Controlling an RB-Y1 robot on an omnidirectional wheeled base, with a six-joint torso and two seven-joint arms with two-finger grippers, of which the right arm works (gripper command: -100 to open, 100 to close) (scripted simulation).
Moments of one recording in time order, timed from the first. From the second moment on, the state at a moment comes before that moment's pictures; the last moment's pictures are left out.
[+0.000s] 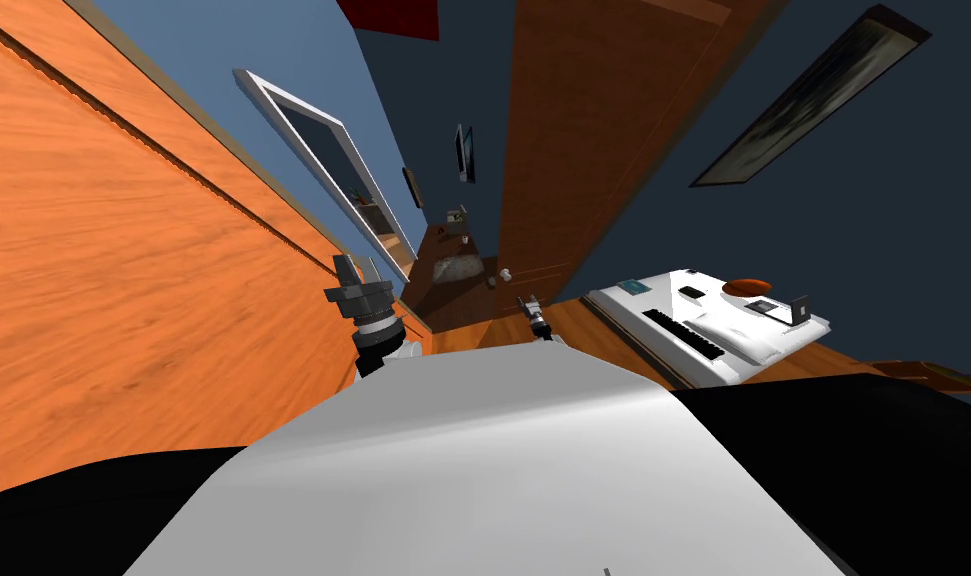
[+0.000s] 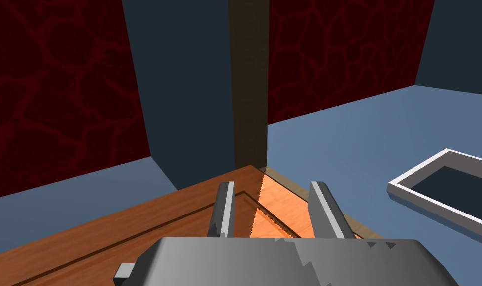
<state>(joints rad) 0.12 -0.17 -0.07 -1.09 0.25 -0.81 0.97</state>
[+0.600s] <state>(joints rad) 0.08 -0.18 -0.07 -0.97 0.28 -0.84 1.04</state>
